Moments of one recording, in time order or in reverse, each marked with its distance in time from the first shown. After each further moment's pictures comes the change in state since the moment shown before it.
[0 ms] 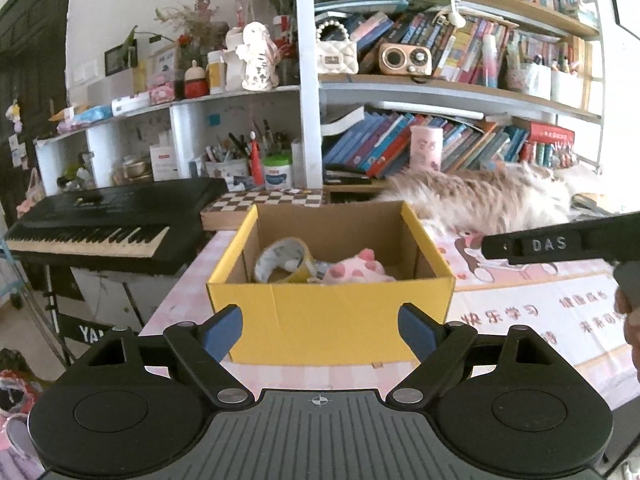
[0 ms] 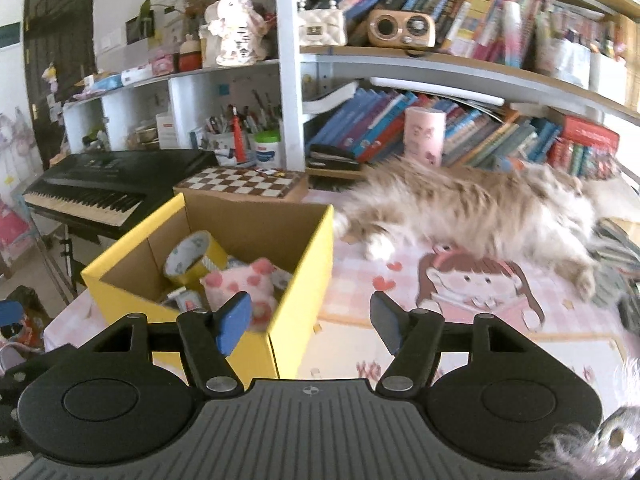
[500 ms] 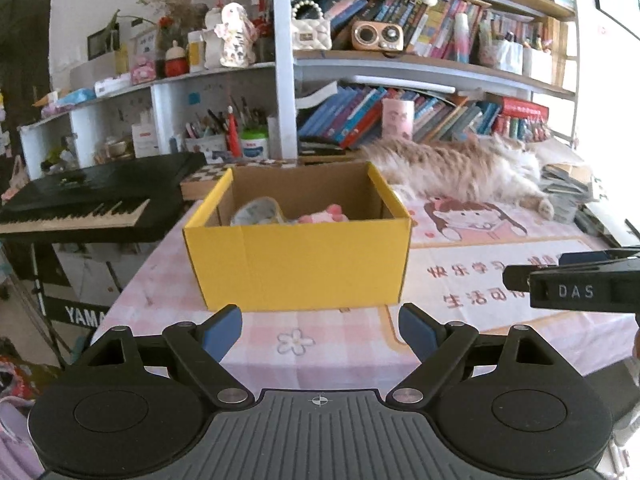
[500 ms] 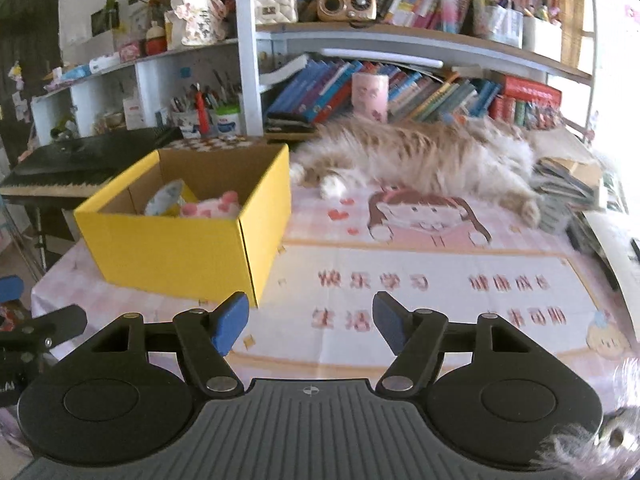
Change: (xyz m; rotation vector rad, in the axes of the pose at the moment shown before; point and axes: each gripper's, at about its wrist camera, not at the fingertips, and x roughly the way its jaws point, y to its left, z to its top) left arm -0.024 -0.015 -0.037 0.018 0.056 -0.063; right arm -0.058 0.002 -0.074 0.066 0.045 -0.124
